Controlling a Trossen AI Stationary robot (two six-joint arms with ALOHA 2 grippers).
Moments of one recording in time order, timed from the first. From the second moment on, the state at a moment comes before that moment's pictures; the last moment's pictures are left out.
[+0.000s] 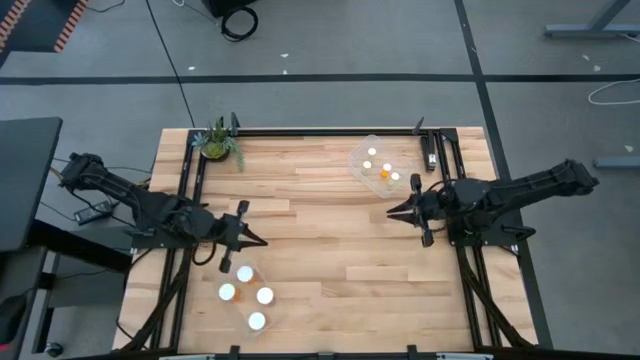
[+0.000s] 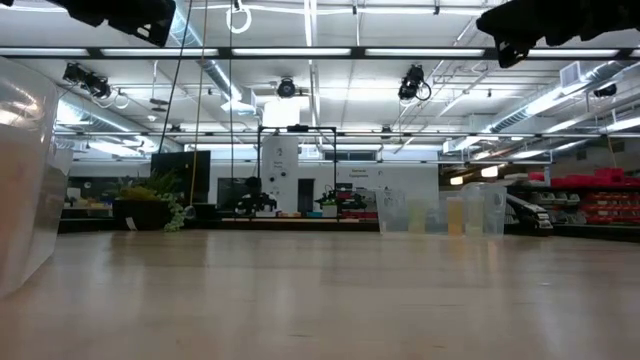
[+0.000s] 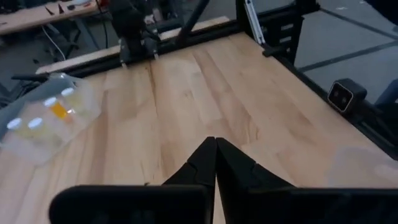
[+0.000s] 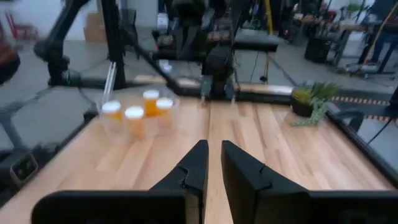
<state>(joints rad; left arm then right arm) -0.41 0.82 0.55 -0.08 -0.24 0.10 0.20 0.59 0.41 0.05 0.13 -0.04</state>
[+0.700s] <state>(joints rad) -0.34 0.65 0.55 -0.13 -0.24 0.15 0.17 0.43 0.41 0.01 0.12 -0.06</state>
